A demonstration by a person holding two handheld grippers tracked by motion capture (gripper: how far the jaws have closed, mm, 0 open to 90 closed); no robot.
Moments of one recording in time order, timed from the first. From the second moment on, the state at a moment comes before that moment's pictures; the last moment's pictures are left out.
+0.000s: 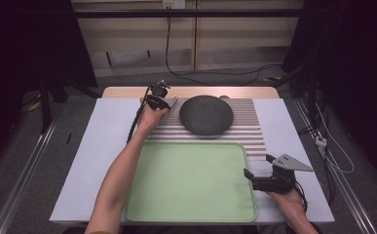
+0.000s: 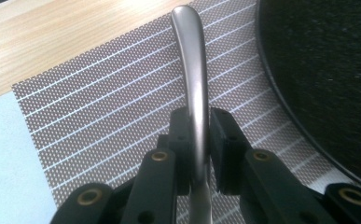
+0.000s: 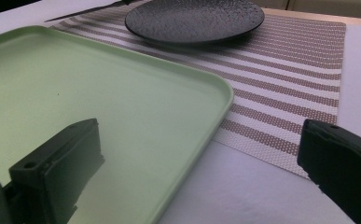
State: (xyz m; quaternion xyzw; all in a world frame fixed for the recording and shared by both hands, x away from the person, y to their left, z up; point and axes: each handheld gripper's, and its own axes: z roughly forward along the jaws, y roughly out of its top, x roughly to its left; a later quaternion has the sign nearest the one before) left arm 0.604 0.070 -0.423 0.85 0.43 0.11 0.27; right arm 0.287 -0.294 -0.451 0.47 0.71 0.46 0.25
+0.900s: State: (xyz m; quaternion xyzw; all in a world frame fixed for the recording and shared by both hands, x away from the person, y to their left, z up) left arm 0.566 0.092 -0.392 0.85 0.42 0.11 0.30; right arm 0.286 -0.293 -0.450 0.47 0.71 0.45 0.26
